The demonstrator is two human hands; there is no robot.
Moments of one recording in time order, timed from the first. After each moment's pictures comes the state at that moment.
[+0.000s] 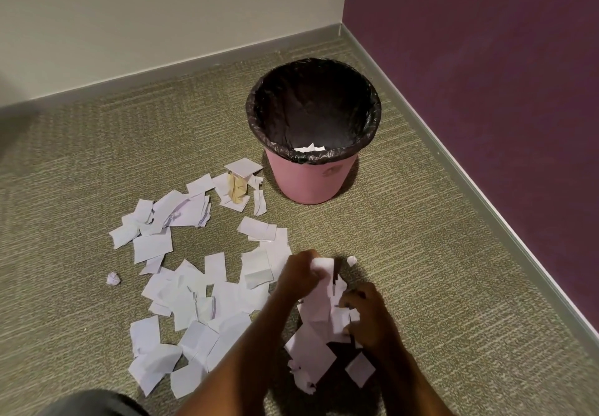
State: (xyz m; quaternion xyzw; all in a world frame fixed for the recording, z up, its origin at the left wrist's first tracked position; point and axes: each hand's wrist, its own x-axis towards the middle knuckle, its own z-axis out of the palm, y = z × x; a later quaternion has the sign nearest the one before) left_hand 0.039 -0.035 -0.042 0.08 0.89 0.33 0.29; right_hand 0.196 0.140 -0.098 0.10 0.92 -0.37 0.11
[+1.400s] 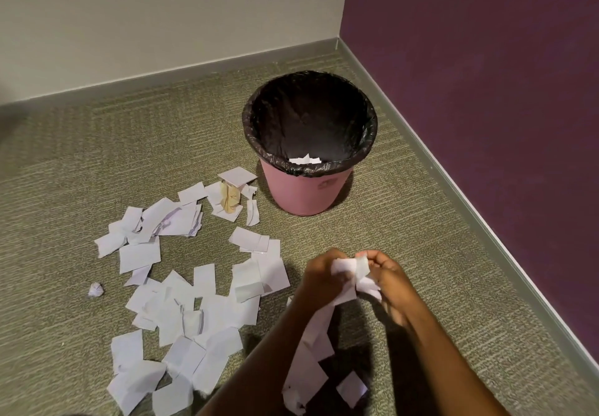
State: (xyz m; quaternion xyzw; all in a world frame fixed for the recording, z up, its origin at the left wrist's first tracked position) left_hand 0.047 0.017 -0.029 0.12 0.82 0.51 0.23; right_hand 0.104 0.185 0.006 0.34 0.55 -0.75 0.11
